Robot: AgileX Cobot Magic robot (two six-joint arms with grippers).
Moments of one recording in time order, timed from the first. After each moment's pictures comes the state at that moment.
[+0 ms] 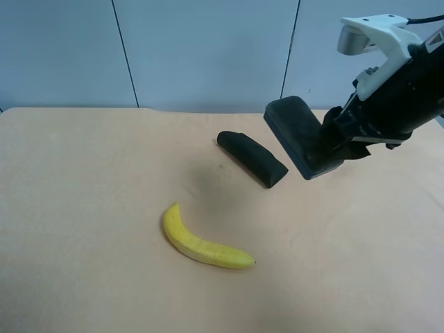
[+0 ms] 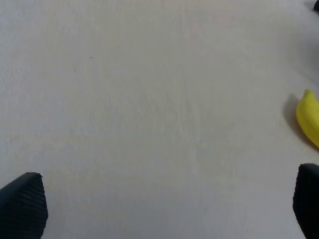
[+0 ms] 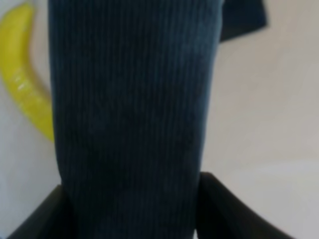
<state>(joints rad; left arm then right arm) 0.01 0.04 -0.51 -0.05 1.06 0.01 0.43 1.24 -0.95 0.29 0.92 -0.32</state>
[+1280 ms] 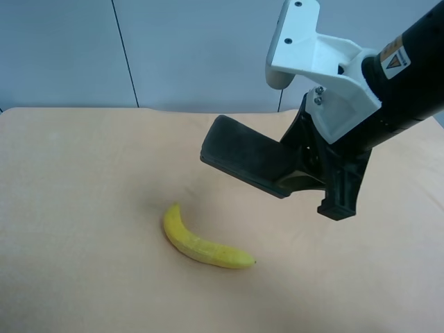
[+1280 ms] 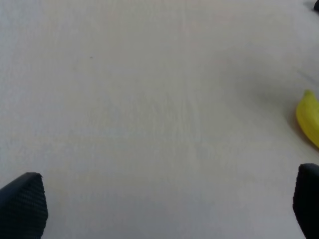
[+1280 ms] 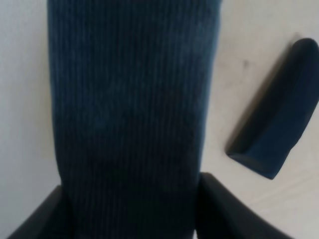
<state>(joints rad) 0.01 0.04 -0.51 -0.05 1.06 0.01 0.73 1.24 -0.95 0.13 0.83 -0.74</state>
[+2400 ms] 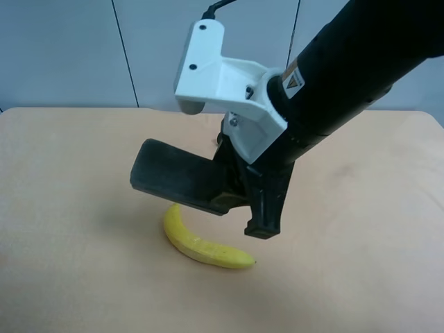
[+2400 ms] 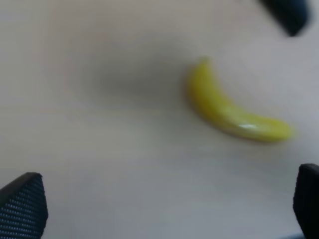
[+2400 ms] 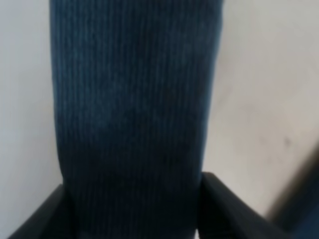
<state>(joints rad) 0.01 0.46 -0.64 -0.39 1.06 0.05 0.91 1.44 -1.05 0.17 0.74 -0.78</state>
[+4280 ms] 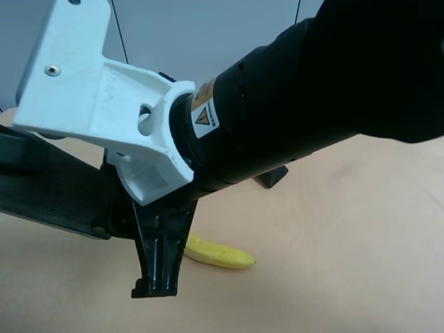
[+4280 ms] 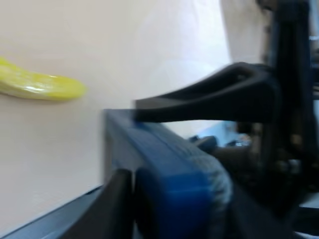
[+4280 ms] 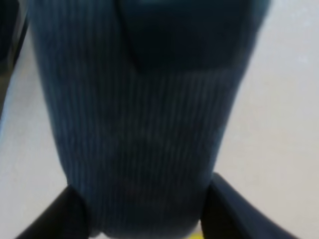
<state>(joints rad) 0.01 0.76 -0.70 -0.94 1.18 0.22 1.14 1.47 -1.05 0.26 0.40 -0.83</state>
